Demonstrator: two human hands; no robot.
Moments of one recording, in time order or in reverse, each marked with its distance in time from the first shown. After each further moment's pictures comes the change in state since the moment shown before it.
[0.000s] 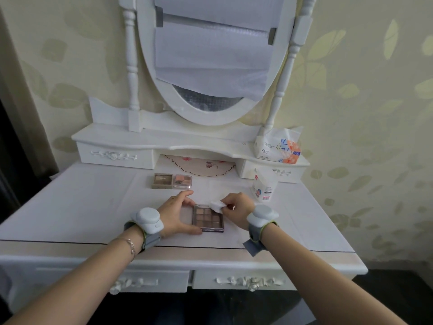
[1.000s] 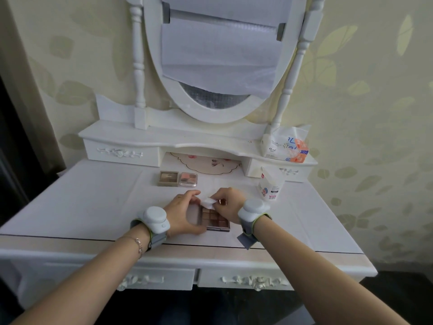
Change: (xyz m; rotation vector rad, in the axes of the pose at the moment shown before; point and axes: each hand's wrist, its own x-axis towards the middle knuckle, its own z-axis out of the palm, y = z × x) left_hand -0.003 -0.002 0.004 0.034 0.017 0.034; right_hand 0.019 -0.020 0.017 -0.058 -0.045 -0.138
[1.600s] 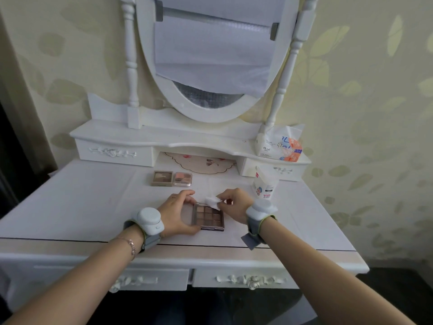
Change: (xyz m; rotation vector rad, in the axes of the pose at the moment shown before) left_hand 0.002 0.000 0.001 0.044 0.006 0.040; right_hand -0.008 0.020 -0.011 0.117 0.028 0.085
